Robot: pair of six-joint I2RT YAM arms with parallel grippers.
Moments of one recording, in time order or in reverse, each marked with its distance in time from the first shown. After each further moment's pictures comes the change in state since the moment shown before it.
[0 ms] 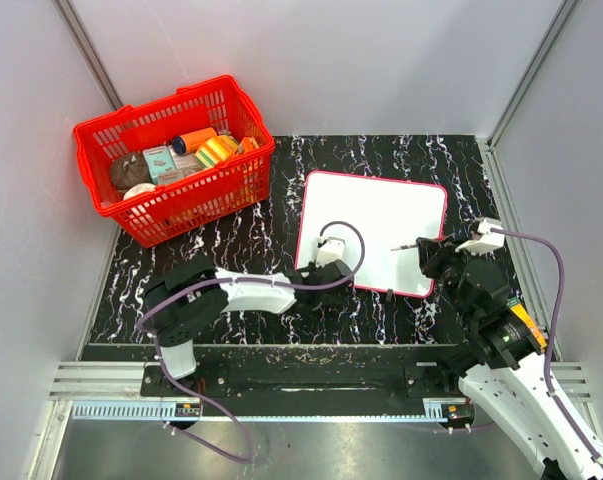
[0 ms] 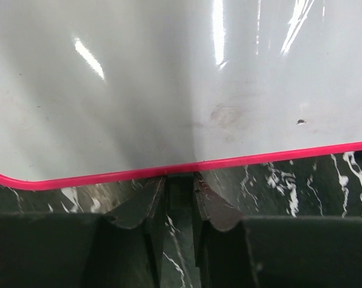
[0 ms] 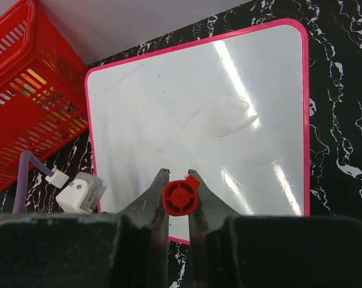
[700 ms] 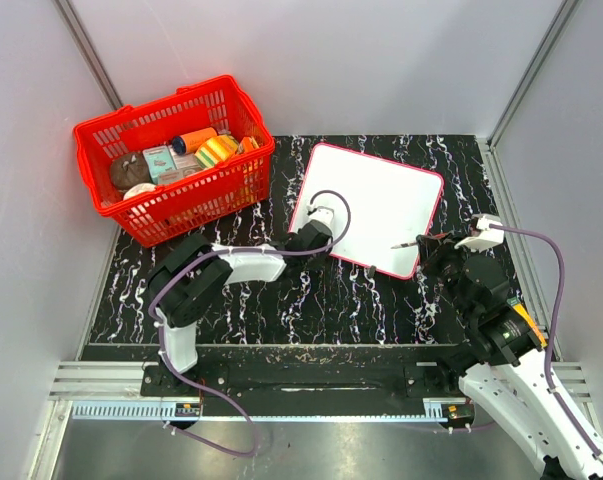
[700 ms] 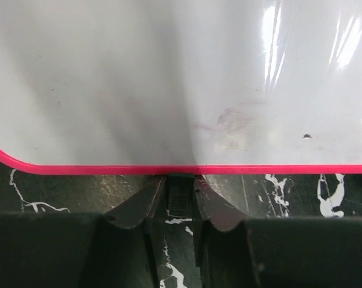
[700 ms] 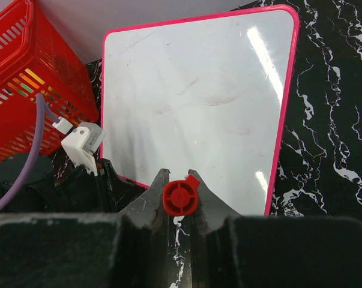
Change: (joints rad) left arm 0.251 0.077 0.064 0.133 0.158 0.294; right arm 0.000 0.031 0.027 -0.005 0.002 -0.014
